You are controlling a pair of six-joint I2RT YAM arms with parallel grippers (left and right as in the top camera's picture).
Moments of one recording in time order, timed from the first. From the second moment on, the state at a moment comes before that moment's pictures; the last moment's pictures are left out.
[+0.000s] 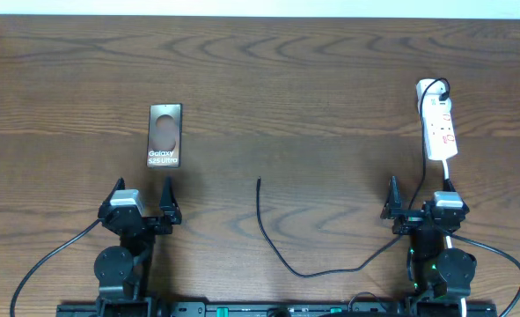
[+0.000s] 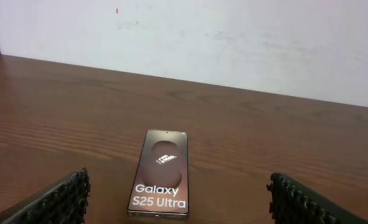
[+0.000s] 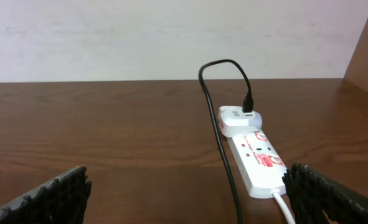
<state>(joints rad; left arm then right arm) 0.02 0.01 0.02 -0.11 0.04 -0.15 -0.04 0.01 0.01 -0.07 0.00 0.01</state>
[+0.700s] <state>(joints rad) 0.02 0.23 0.32 -0.23 0.04 -0.15 -0.04 0.01 0.01 -0.07 0.00 0.01</state>
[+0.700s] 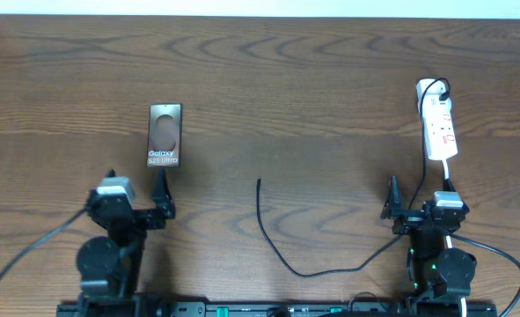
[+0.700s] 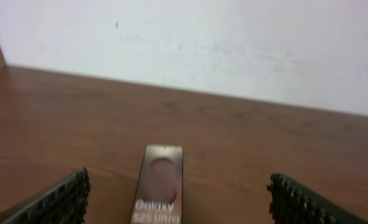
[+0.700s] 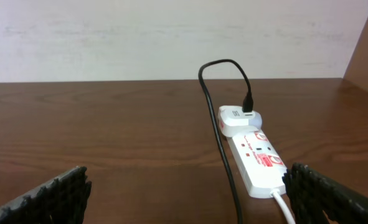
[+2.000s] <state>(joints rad) 0.02 1.82 1.73 -1.13 0.05 -0.02 -0.04 0.01 0.01 -0.07 0.00 0.01</state>
